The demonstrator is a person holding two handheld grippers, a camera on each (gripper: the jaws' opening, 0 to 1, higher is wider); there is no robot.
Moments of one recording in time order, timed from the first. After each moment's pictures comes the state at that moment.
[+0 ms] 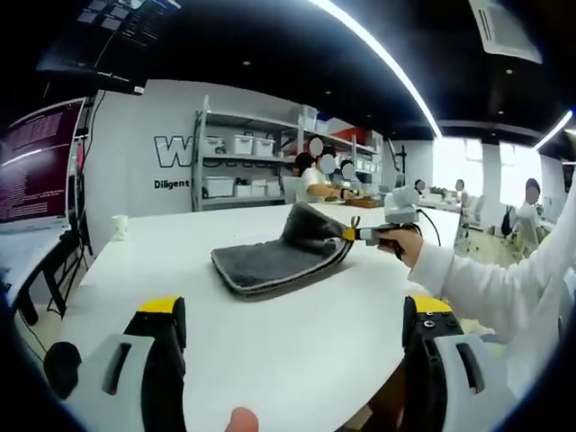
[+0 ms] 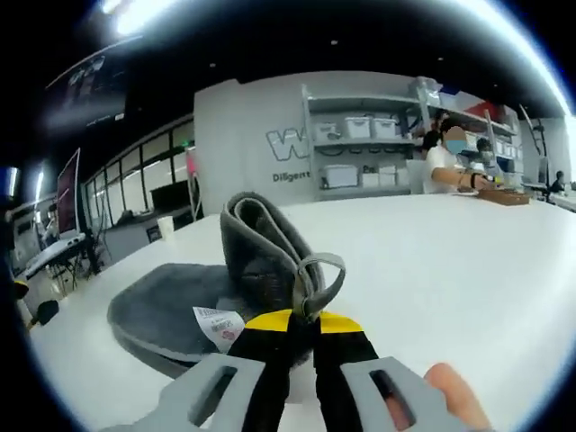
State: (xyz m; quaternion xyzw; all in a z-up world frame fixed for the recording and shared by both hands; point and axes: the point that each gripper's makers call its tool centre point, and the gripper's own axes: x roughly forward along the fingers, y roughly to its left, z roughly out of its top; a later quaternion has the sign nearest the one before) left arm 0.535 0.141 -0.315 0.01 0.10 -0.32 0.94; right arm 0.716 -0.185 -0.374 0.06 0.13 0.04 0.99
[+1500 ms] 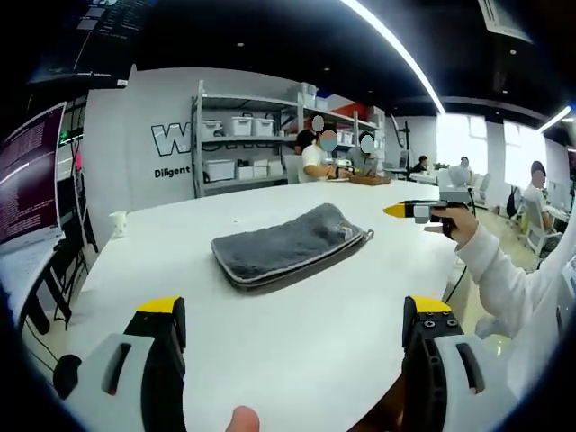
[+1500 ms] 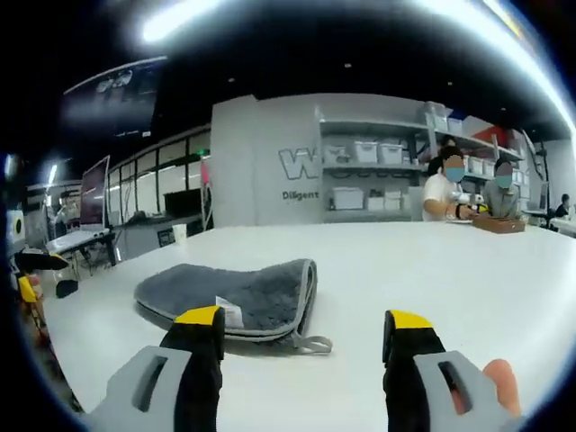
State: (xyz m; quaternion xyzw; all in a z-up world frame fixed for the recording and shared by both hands) left arm 0.552 0.118 -0.319 0.05 0.14 -0.31 0.94; right arm 0.617 -0.236 -0.313 0.02 0.06 0.07 1.00
